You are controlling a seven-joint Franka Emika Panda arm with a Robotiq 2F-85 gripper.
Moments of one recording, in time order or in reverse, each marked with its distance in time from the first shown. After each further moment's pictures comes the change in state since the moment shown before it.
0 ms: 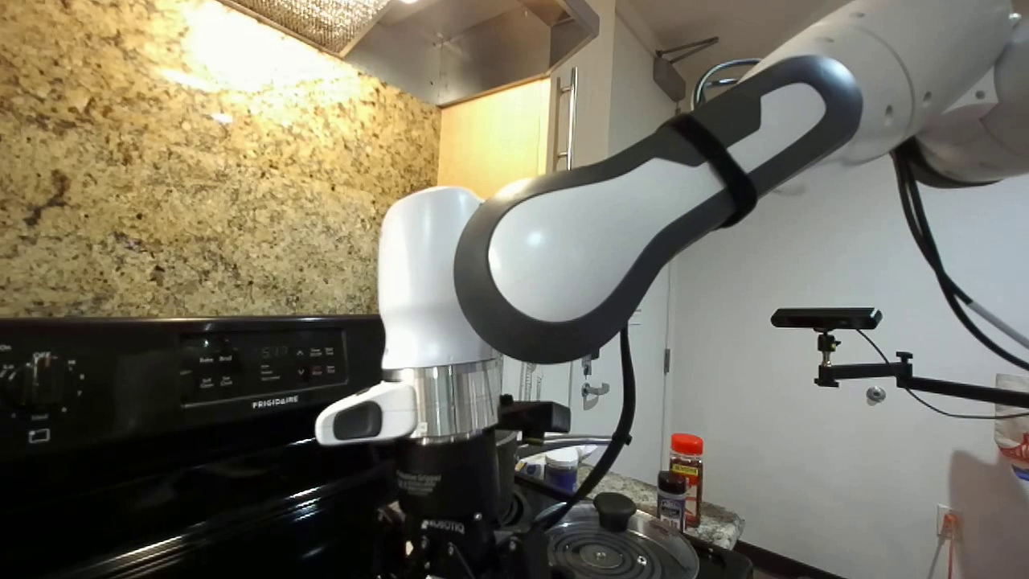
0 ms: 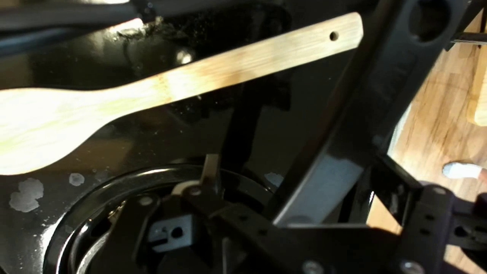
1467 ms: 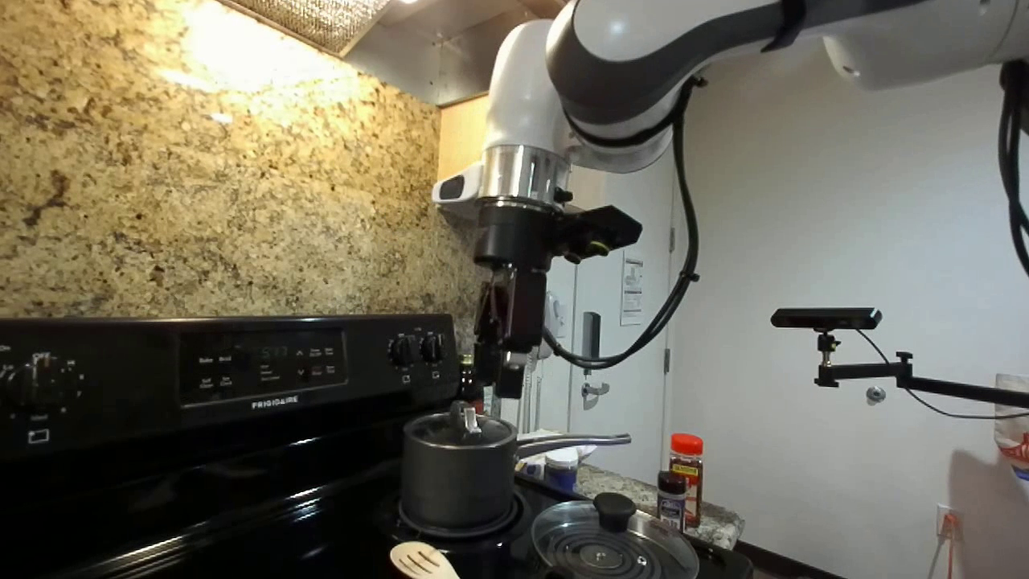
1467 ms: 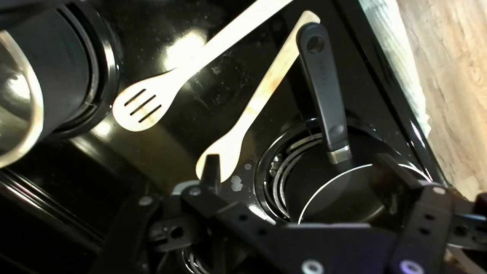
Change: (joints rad) arm -0.052 -0.299 -0.137 0.061 0.091 -0.160 0.561
